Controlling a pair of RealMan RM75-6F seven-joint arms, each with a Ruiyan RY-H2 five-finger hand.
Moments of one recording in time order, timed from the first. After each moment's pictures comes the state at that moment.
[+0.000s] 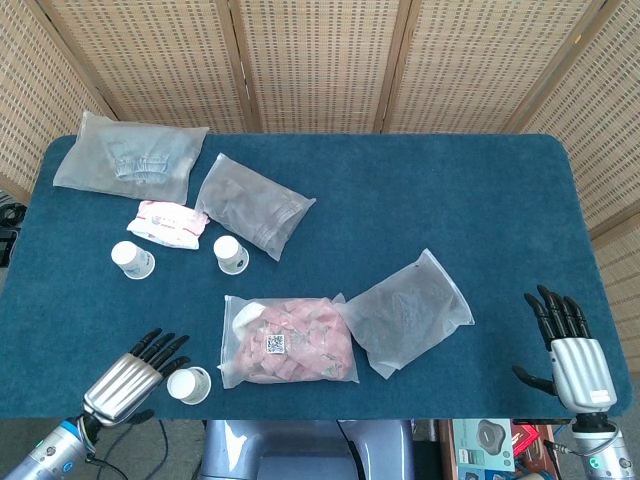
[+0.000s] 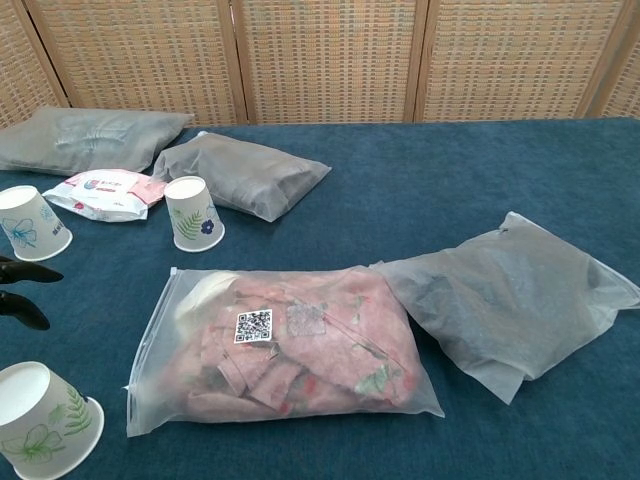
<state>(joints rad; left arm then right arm) -0.28 -1.01 0.13 -1.98 1.66 1.02 0.46 0.07 -1.16 0.04 -1.66 -1.59 1.53 -0.02</state>
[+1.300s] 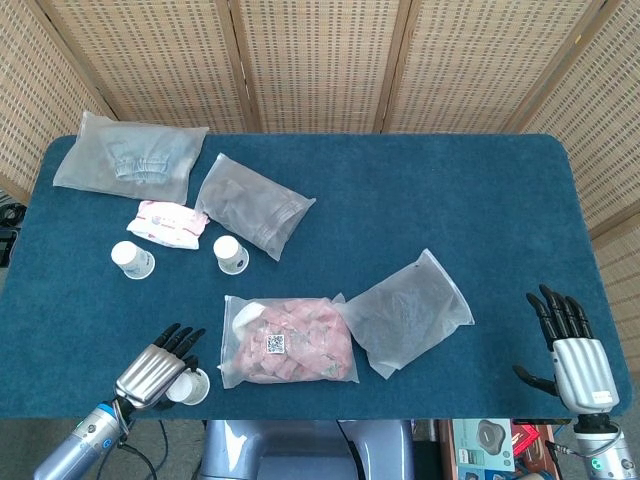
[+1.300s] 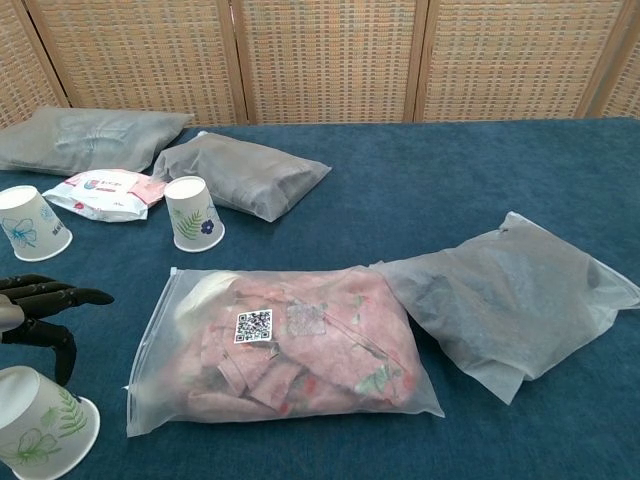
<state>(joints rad) -0.35 -1.22 0.10 -1.86 1.46 0.98 0.55 0.06 -1.16 0.04 -1.66 -1.59 1.53 -0.01</state>
